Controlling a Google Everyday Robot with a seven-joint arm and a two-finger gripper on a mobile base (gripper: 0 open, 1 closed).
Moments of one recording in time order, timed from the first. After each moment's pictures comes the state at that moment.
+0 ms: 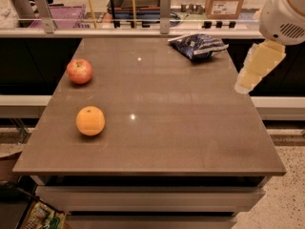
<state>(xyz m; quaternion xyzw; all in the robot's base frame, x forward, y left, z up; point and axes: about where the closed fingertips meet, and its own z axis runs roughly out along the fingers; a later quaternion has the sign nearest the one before) 0.518 -0.209 0.997 -0.55 0.79 -0.10 0.24</state>
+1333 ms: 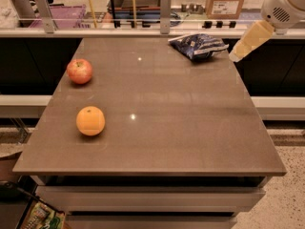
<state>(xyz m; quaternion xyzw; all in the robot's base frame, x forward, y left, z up) 0.631 -0.259 0.988 -0.43 0.84 -0.07 0.32</state>
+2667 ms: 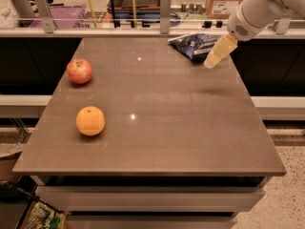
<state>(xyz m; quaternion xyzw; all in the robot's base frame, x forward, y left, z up) 0.703 -0.219 0.924 -0.46 0.83 -0.05 0.32</state>
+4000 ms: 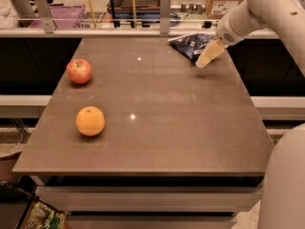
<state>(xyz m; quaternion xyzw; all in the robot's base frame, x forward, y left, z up) 0.777 -0.208 0.881 -0.49 0.79 -0.03 0.36</state>
